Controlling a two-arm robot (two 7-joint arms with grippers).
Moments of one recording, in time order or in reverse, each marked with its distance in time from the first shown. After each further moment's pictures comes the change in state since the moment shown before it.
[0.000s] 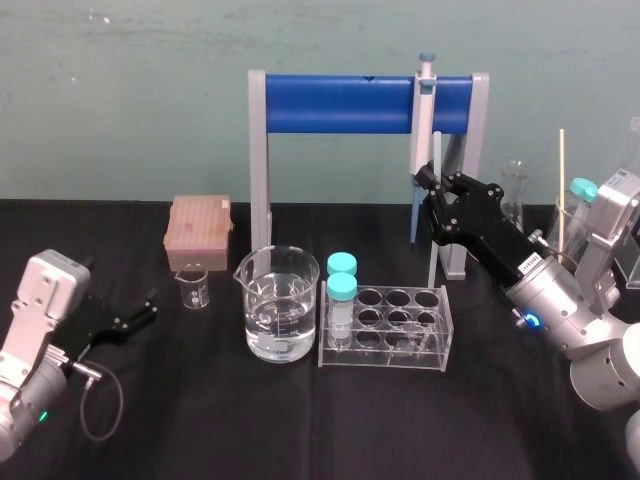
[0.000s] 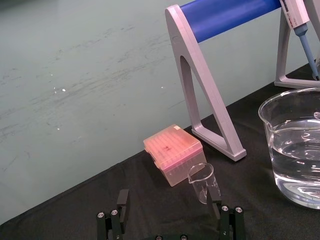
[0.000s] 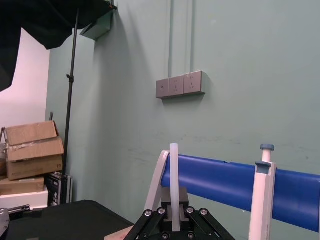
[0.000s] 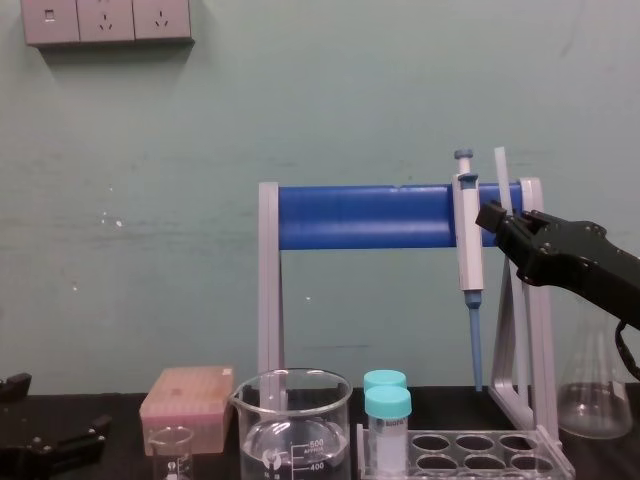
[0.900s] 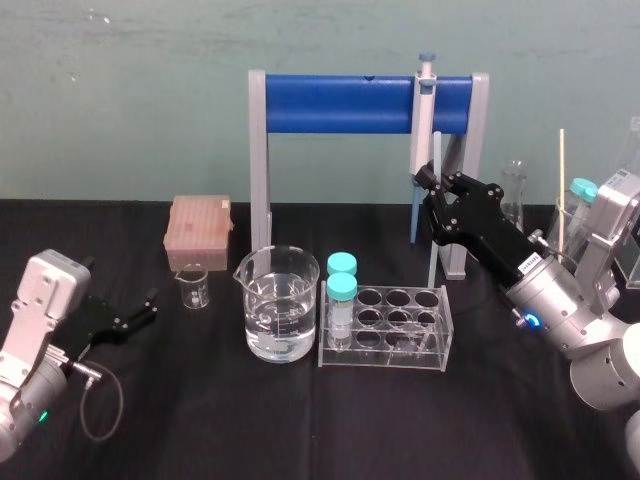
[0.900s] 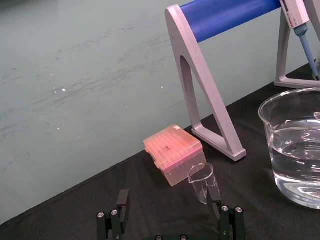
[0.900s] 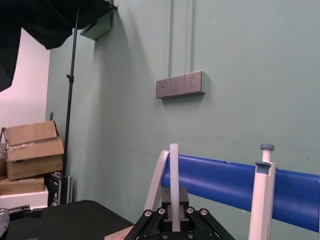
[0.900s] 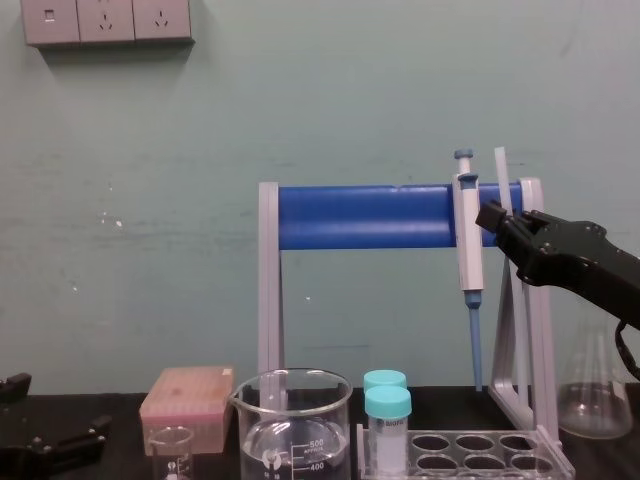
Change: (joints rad) left arm 0.000 0.000 0.000 0.000 0.000 0.000 0.000; right arm 0.000 0.000 0.000 0.000 0.000 0.000 0.000
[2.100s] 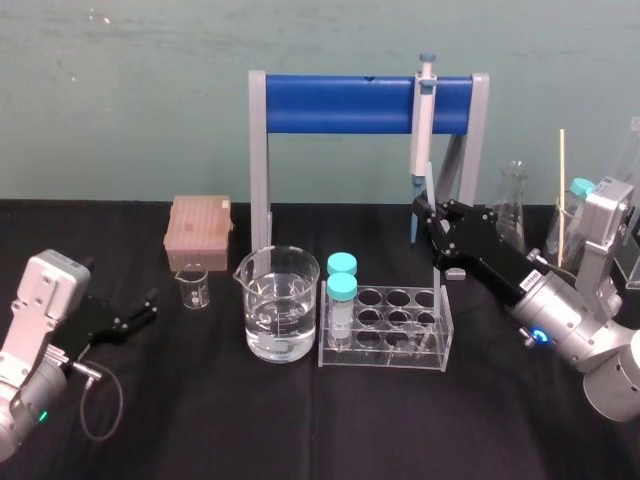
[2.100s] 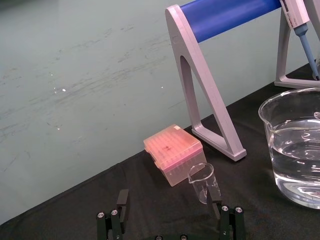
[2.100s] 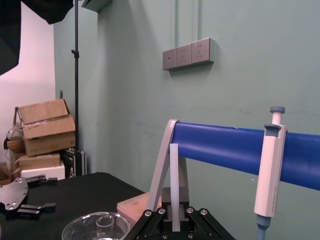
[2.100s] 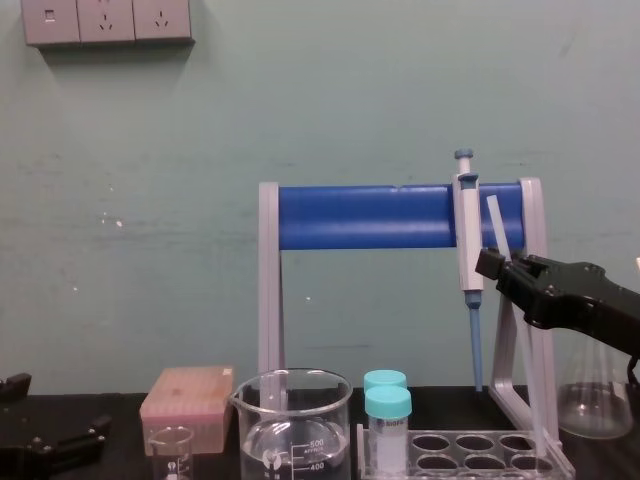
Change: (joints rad) left arm 0.000 0.000 0.000 0.000 0.000 0.000 0.000; right arm -0.010 0.041 -0.024 -0.002 -0.002 0.101 0.023
